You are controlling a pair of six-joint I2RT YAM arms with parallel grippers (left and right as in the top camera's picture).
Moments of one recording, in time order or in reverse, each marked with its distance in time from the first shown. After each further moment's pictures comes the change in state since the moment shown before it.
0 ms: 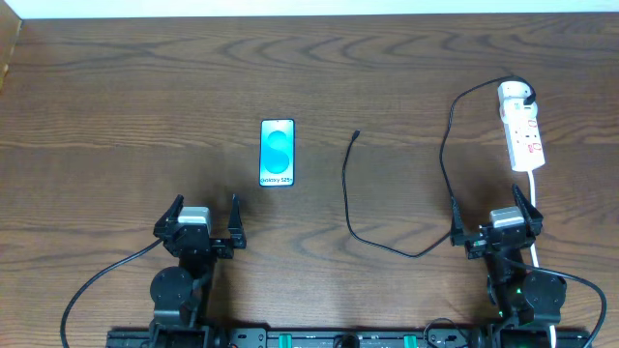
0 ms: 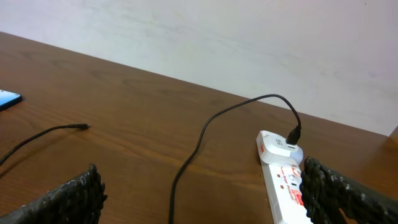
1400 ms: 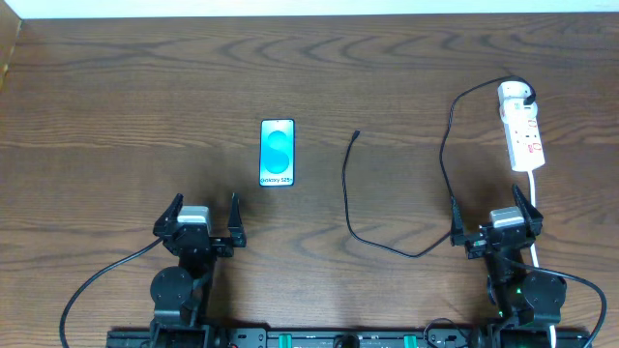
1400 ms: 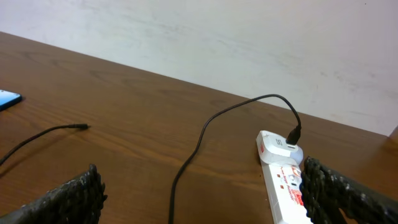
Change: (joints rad) left arm 0.000 0.016 -0.005 0.040 -0.003 -0.002; right arm 0.000 0.000 0.000 0.000 0.000 0.000
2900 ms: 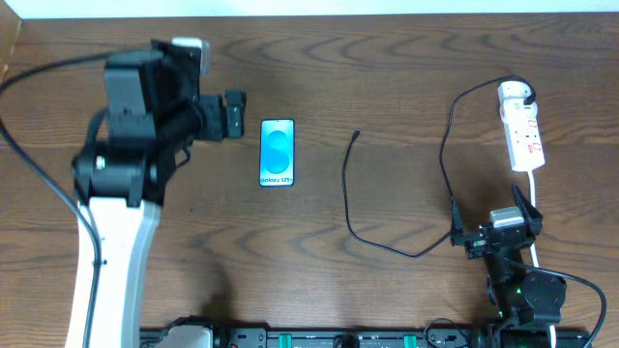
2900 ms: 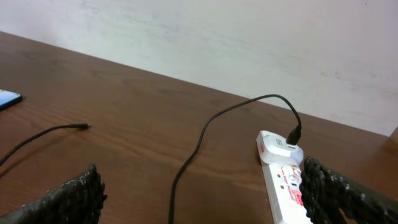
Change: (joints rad) left arm -0.007 1.288 1.432 -0.758 0.181 -0.010; right arm 0.000 0.000 0.000 0.000 -0.001 0.000
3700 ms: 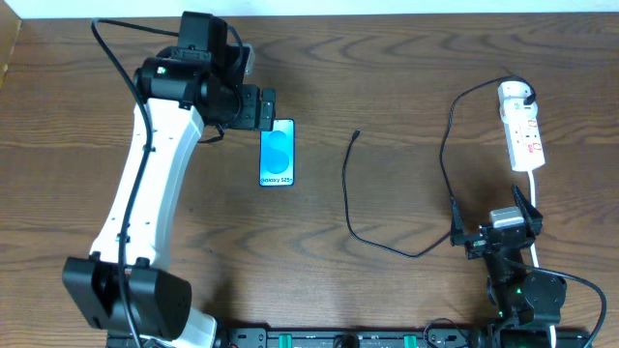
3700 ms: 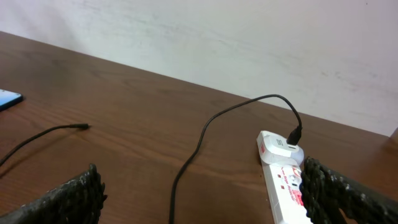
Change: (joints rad) left arm -0.084 0.394 0.216 -0.275 -0.023 -0.058; right arm 0.000 0.000 0.000 0.000 -0.002 0.000
